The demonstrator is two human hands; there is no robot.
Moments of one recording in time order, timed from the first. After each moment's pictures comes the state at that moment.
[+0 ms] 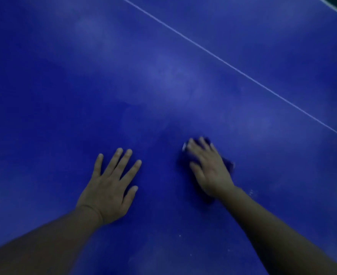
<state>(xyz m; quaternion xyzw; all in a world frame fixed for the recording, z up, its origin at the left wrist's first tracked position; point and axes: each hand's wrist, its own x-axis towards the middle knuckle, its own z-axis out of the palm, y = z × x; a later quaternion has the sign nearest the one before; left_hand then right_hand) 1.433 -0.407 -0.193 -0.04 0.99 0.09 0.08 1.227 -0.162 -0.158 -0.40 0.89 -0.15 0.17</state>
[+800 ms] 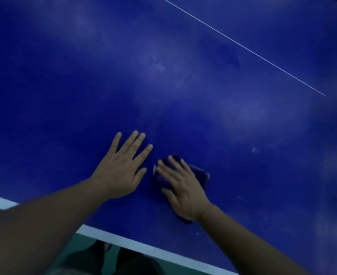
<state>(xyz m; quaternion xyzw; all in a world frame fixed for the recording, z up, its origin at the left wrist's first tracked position) 1.476 -0.425 -0.177 0.07 0.99 0.06 0.14 1.419 -0.182 -0.157 -0.44 0.86 -0.16 0.20</state>
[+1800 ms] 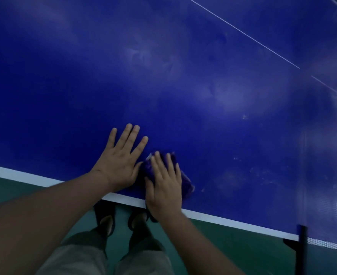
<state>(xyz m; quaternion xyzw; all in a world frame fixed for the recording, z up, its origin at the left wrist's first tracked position) 1.543 -0.423 -0.189 0.09 0.98 0.07 0.13 1.562 -0.240 -0.163 -0.17 0.97 -0.15 0.13</state>
